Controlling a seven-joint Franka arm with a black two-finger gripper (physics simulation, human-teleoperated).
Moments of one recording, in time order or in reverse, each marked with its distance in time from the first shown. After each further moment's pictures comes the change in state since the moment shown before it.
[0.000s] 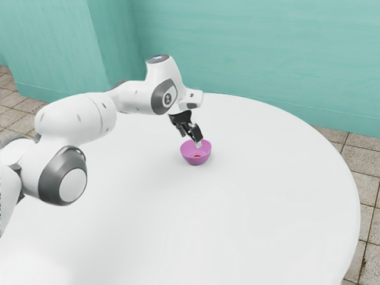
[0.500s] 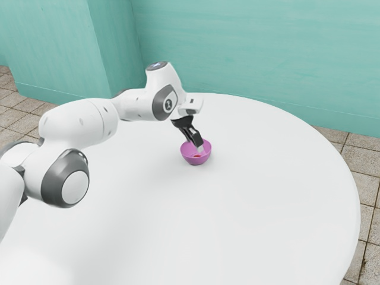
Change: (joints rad) arm 0.022 0.041 -0.026 0.017 -0.050 0.049 0.133
